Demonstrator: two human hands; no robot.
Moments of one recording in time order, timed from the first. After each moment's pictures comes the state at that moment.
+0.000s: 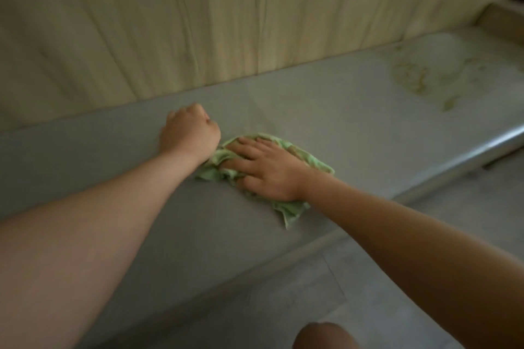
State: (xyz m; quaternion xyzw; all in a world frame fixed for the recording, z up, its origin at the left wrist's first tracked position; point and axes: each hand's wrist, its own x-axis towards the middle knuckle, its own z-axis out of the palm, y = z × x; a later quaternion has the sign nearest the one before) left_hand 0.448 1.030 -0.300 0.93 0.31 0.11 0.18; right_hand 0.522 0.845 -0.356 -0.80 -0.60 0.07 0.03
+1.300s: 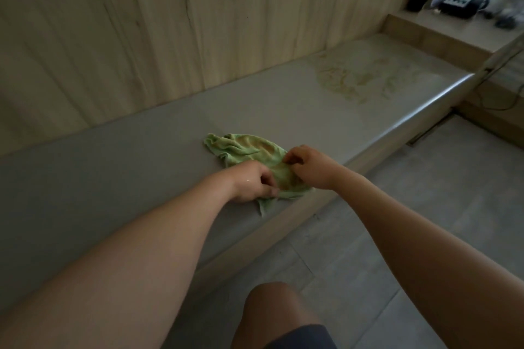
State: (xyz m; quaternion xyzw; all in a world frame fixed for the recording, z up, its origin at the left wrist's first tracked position) left_hand 0.455 0.878 -0.309 0.92 -0.09 -0.21 0.32; right_hand 0.522 0.682 -0.312 -0.94 -0.19 0.17 0.24
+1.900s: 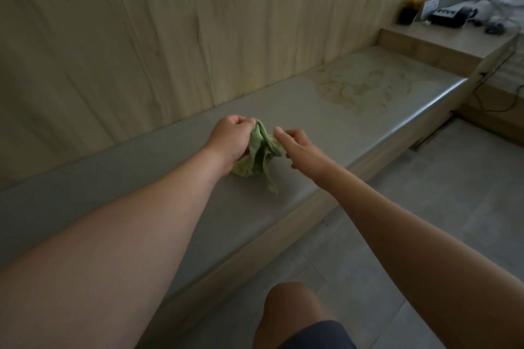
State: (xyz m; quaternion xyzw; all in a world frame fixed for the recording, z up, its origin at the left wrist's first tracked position) left_hand 0.454 0.895 -0.224 0.75 0.17 0.06 0.63; right_hand 0.481 0.719 -0.255 -0.85 -0.07 0.16 0.50
